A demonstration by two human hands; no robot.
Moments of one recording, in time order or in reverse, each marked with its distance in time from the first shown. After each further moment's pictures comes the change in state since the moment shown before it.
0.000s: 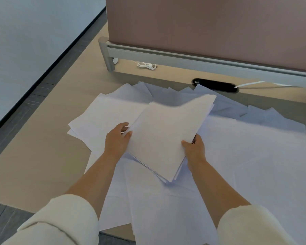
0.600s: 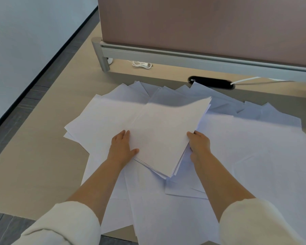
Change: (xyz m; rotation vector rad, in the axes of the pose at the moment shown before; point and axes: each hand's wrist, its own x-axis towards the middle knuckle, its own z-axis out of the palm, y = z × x) left_hand -0.007 -0.013 0.015 0.482 -0.284 0.062; right_hand 0.012 -0.014 -0.008 0.148 0.117 0.174
